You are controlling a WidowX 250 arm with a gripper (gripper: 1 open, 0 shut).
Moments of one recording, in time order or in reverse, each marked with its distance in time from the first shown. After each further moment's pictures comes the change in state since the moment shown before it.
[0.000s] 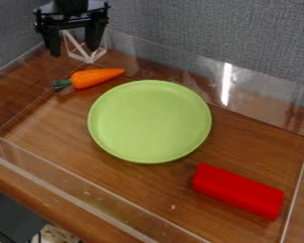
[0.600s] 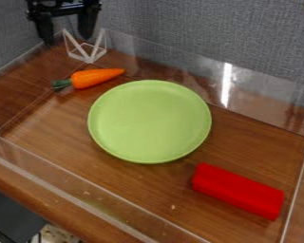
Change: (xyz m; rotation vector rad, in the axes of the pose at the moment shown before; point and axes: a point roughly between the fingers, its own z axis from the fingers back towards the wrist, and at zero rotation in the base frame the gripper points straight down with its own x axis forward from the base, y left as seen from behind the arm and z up) arm 0.013 0.004 0.000 0.005 0.054 0.040
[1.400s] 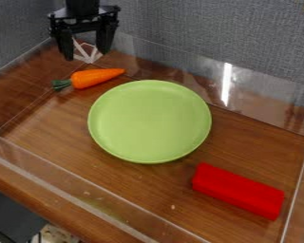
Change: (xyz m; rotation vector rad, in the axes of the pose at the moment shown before) arm -0.011 -0.016 -0.014 0.005 0.011 -0.029
